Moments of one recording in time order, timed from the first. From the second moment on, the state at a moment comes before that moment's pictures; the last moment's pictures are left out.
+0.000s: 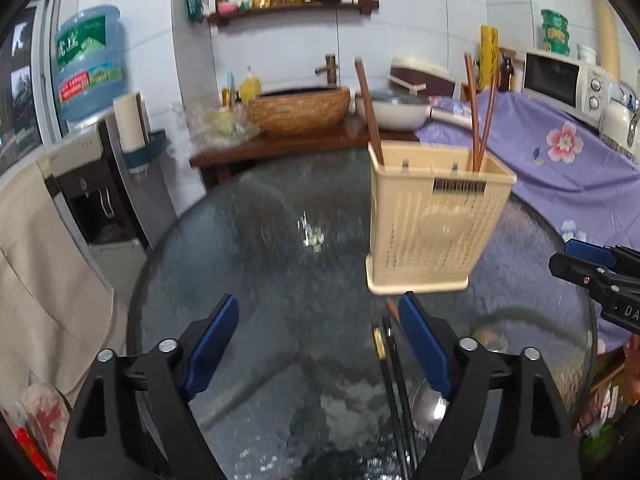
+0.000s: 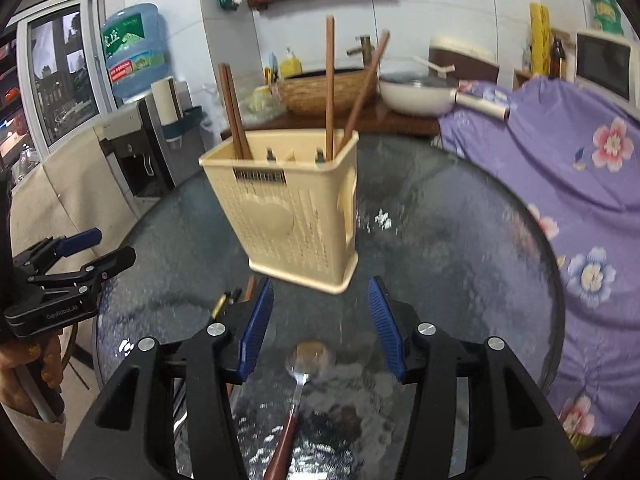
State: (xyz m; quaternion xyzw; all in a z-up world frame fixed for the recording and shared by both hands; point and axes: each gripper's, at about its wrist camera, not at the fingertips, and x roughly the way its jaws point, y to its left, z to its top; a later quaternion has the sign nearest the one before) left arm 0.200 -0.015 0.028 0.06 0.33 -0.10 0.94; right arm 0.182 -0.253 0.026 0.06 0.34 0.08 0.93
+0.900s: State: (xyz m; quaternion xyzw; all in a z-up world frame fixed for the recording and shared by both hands) left arm 0.198 -0.031 -0.049 0.02 0.44 -0.16 0.88; right arm 0.173 -0.222 -0.056 0.04 0.44 0.08 0.89
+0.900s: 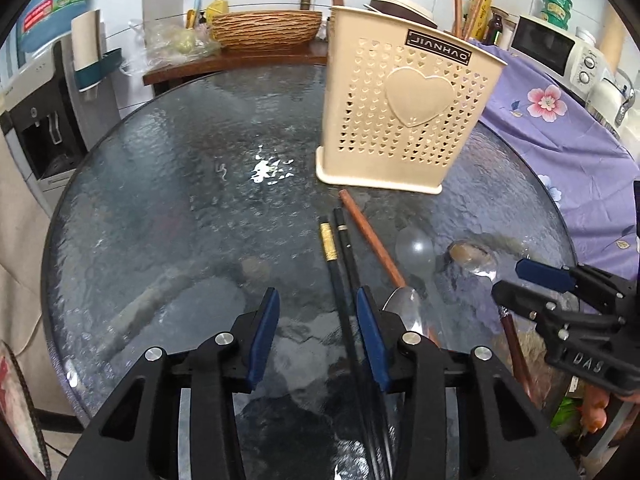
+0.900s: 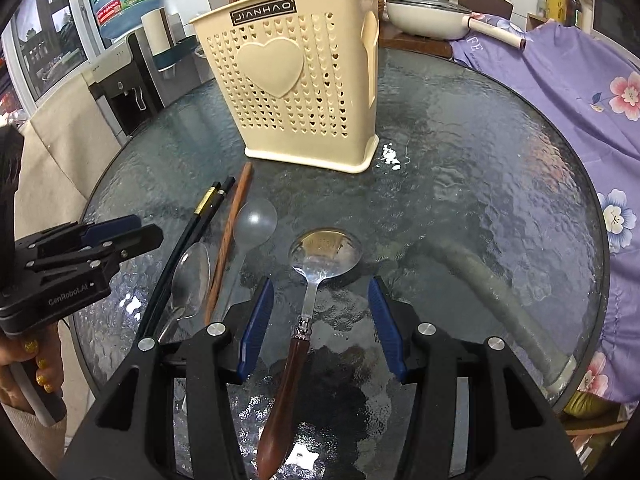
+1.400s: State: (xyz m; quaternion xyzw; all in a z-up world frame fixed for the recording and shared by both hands) left arm 0.210 -0.045 -0.066 0.05 0.46 -0.16 0.88; right arm 0.175 -0.224 -0.055 0.05 0.44 0.08 0.89
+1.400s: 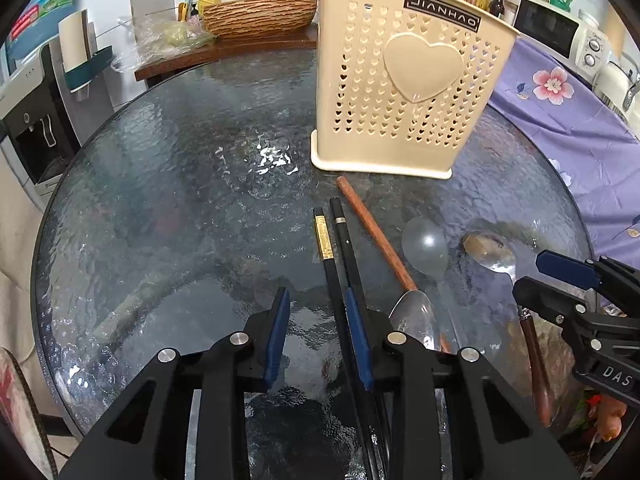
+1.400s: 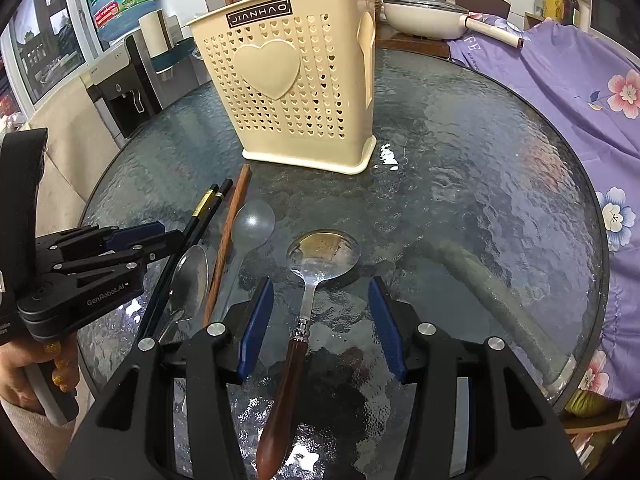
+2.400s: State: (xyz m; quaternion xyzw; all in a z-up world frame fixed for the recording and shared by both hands) left arm 0.248 -0.061 -0.067 0.08 0.46 -0.14 0.87; right arm 0.212 -0.202 -0.072 0.02 0.48 0.05 0.87
